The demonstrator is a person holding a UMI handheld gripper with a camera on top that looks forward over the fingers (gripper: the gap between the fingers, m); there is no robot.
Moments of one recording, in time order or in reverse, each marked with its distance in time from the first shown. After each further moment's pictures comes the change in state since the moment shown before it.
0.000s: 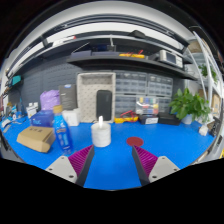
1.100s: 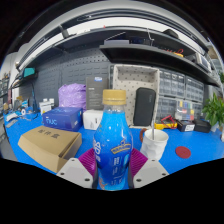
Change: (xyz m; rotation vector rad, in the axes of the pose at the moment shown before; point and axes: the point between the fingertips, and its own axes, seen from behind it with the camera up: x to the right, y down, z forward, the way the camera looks) arm -0.217 0.013 0.116 0.051 -0.178 -0.066
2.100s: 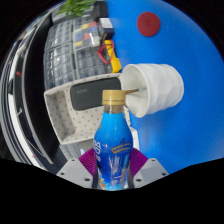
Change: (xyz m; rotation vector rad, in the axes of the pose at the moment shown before) arm 0.024 -0.089 0.092 -0.083 -0.120 1.843
